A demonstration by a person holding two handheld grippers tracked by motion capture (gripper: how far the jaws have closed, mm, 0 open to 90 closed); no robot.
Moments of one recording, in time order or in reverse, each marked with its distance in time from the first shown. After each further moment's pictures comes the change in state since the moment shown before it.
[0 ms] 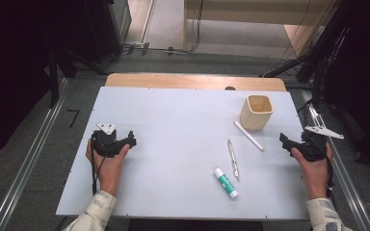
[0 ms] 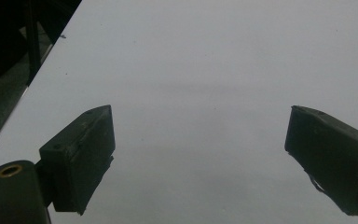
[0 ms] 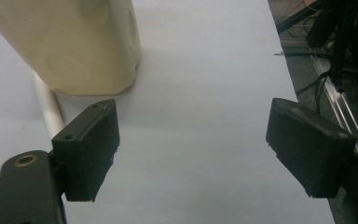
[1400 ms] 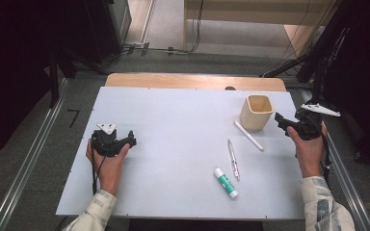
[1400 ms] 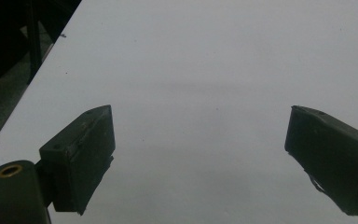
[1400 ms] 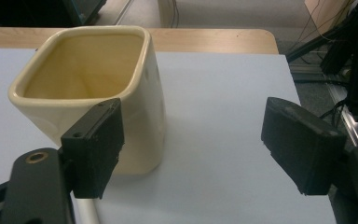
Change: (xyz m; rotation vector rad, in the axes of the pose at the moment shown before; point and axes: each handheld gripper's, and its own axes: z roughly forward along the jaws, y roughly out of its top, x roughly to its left) left arm 0.001 0.000 0.002 0.003 0.003 0.000; right arm 0.015 0.057 0.014 -0.072 0.054 -0.003
